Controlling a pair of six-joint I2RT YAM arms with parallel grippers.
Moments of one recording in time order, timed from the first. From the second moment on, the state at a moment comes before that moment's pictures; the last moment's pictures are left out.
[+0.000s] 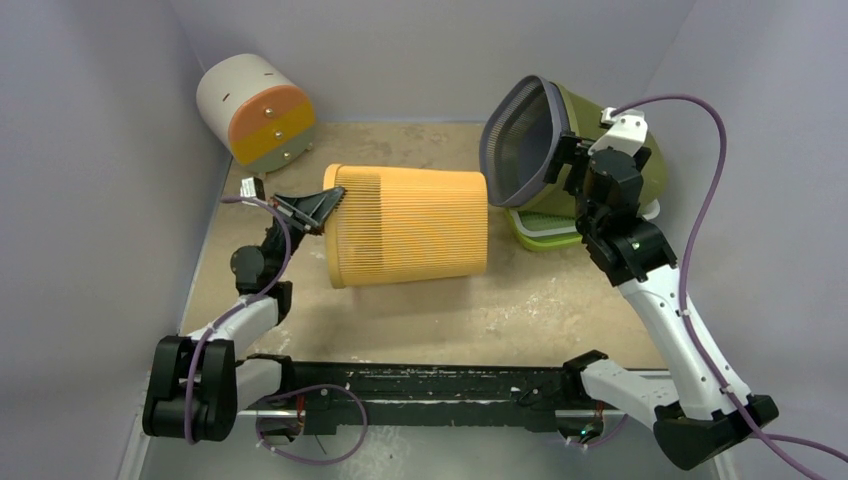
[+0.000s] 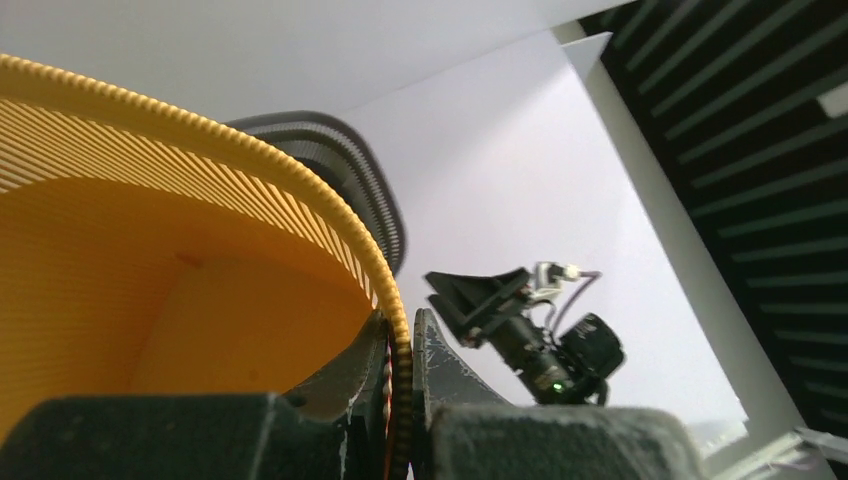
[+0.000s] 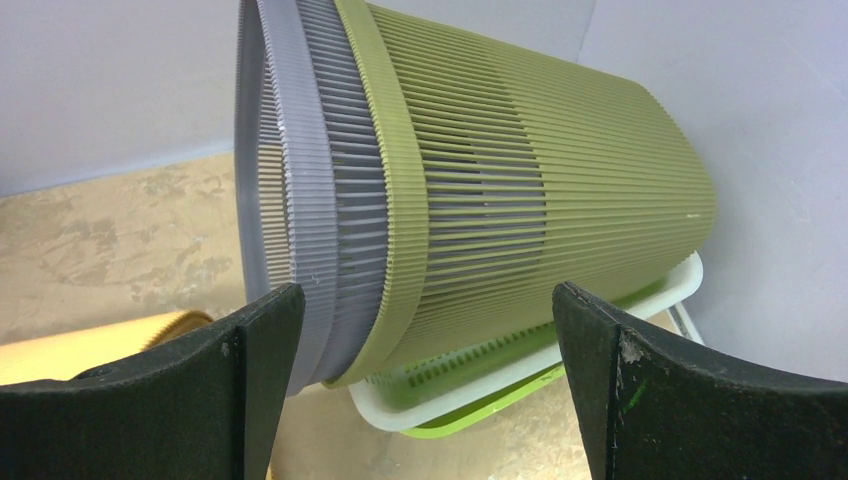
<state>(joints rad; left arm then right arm) -0.06 1.15 0.31 1.31 0.47 -1.57 0.38 1.01 1.24 -0.43 0.63 0.16</state>
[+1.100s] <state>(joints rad) -0.22 1.61 0.28 1.54 0.28 -1.77 0.37 1.06 1.23 -0.38 0.61 0.15</state>
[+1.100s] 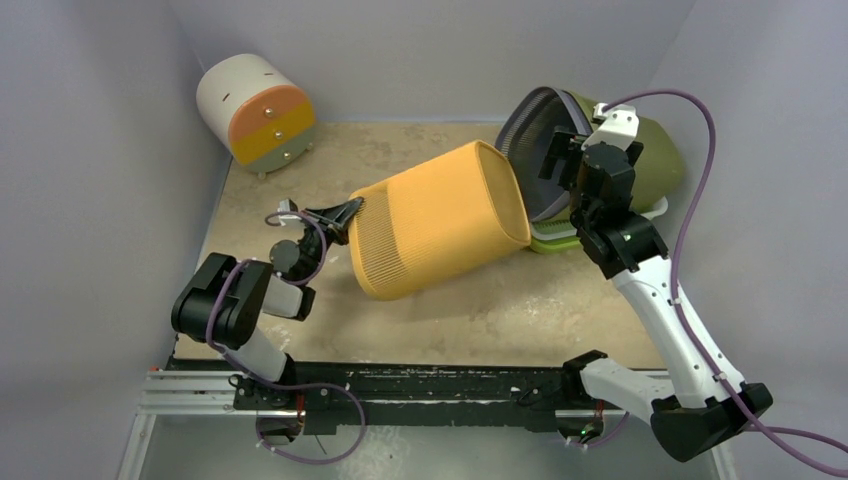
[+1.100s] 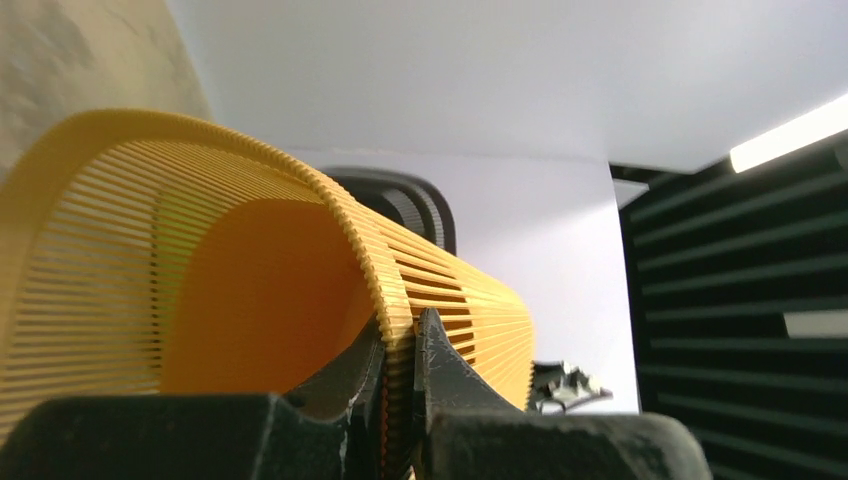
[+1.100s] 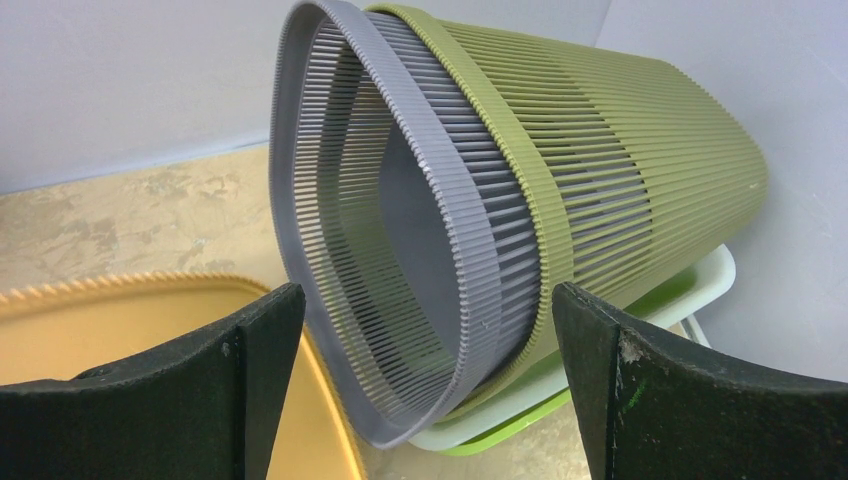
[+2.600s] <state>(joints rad) -0.04 1.74 0.22 1.26 0.37 -1.24 0.36 1.09 1.17 -0.34 0.47 0.11</state>
